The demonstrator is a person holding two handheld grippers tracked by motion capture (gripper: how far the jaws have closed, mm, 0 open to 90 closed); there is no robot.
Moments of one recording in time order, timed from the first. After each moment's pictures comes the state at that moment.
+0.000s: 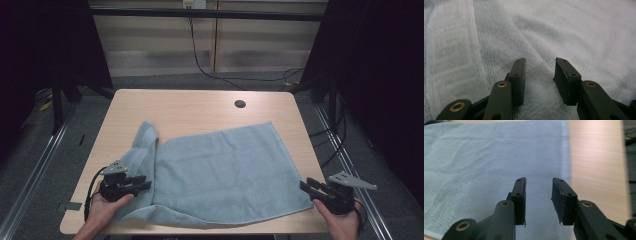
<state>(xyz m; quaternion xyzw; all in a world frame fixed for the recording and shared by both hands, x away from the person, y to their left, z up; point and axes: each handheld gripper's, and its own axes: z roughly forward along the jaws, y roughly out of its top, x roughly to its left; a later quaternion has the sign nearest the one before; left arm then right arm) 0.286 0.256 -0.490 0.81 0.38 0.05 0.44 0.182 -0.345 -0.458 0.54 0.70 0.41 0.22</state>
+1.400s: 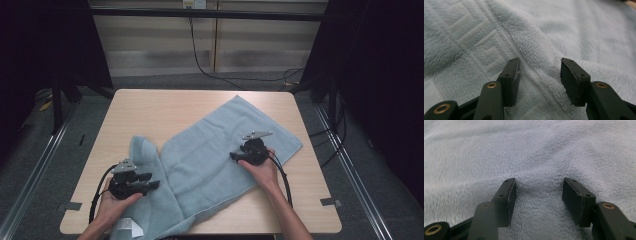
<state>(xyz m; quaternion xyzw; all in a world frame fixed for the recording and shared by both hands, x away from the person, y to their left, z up) 0.288 0.232 -0.496 0.83 0.36 0.05 0.43 0.363 -0.192 -0.506 0.46 0.79 0.36 0.15</state>
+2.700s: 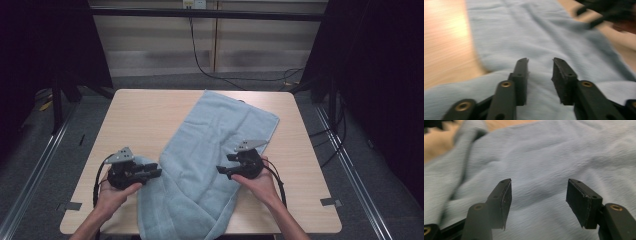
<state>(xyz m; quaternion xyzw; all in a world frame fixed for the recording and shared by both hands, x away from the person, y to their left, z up) 0.310 0.234 -0.458 0.80 0.34 0.05 0.49 0.305 -0.158 -0.462 0.37 0.82 0.43 0.09</state>
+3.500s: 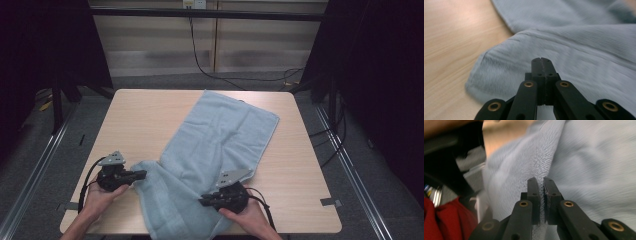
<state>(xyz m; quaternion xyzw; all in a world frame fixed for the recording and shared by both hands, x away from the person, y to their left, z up) 0.302 0.268 -0.477 0.83 0.34 0.04 0.45 0.229 -0.108 -0.465 0.26 0.85 0.46 -0.01</state>
